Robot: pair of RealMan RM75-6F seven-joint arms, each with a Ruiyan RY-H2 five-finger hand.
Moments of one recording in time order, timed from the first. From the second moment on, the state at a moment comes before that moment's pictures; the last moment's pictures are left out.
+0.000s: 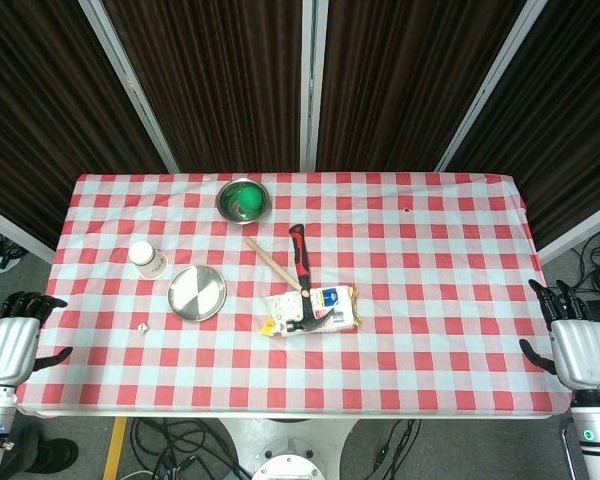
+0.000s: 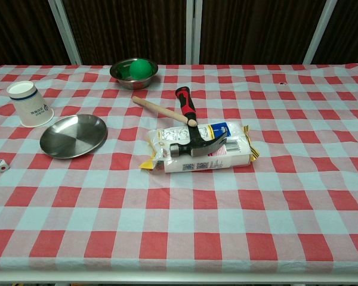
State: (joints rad) left arm -0.12 -1.16 -0.05 -1.61 1.43 1.43 0.14; right arm 0.11 -1.10 0.08 -1.61 -1.46 1.43 -0.08
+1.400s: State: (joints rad) left arm -0.43 -1.41 -0.05 -1.32 1.37 0.92 -0.07; right arm 0.13 -1.09 0.10 -1.61 -1.44 1.41 -0.08
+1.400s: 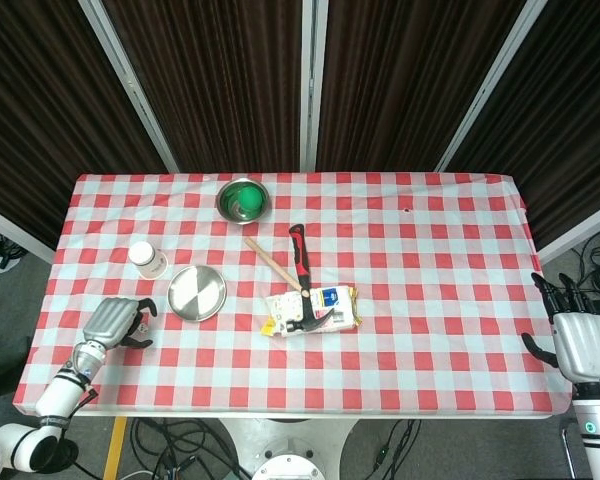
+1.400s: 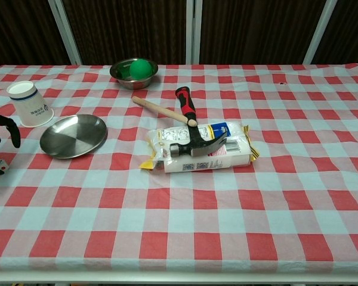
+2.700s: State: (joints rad) left arm -0.44 -1.45 -0.04 -1.26 1.30 0.92 -0.03; right arm 0.13 -1.09 0.09 -1.61 -1.44 1.42 -0.06
